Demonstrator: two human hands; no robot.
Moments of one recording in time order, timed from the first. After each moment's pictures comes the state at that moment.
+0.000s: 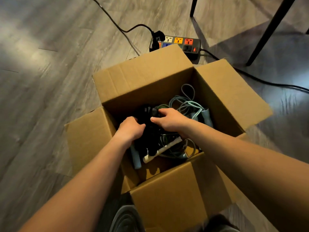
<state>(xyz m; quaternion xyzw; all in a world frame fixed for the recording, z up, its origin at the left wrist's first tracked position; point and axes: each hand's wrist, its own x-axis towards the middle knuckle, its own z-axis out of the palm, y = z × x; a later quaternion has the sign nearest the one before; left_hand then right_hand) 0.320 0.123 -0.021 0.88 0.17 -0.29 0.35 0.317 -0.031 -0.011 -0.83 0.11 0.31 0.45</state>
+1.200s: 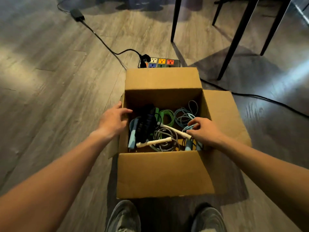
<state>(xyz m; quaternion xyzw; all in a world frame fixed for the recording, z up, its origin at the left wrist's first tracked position) 0.328 0.156 0.035 0.97 -0.10 -0.10 0.20 0.228 -0.146 0.036 -0.91 0.18 0.15 0.34</state>
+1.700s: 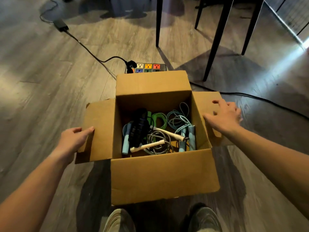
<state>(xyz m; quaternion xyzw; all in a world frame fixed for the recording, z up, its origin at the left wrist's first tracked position) 0.311 0.209 0.051 0.86 0.23 -0.15 0.43 0.224 -0.220 0.061 -0.90 0.37 0.01 0.22</state>
